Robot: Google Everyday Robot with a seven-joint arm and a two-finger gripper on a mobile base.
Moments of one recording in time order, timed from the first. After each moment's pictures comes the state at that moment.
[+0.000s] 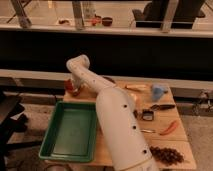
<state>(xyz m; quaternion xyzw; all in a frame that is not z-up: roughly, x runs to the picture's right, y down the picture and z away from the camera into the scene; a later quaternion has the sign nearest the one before) -0.188 -0.016 0.998 -0.12 -0.24 -0.64 0.72</state>
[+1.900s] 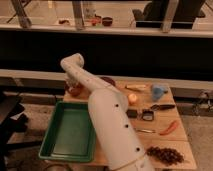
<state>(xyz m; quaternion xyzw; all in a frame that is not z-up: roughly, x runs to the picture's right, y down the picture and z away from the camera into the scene) -0.220 -0.038 0.993 -0.09 -0.23 -0.66 0.71</state>
